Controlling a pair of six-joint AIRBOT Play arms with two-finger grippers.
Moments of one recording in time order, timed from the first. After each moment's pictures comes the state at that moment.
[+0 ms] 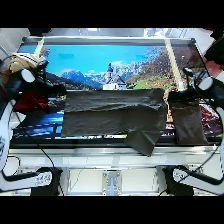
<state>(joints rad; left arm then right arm) 0.07 -1.36 1.25 1.31 -1.09 -1.43 -0.23 -1.26 1.13 -1.33 1.14 1.31</state>
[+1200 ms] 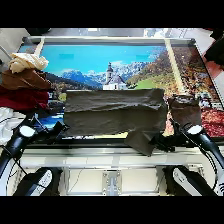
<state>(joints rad) 0.20 -0.84 0.33 1.00 -0.84 -1.79 -0.29 -0.97 0.32 -0.93 1.21 1.34</state>
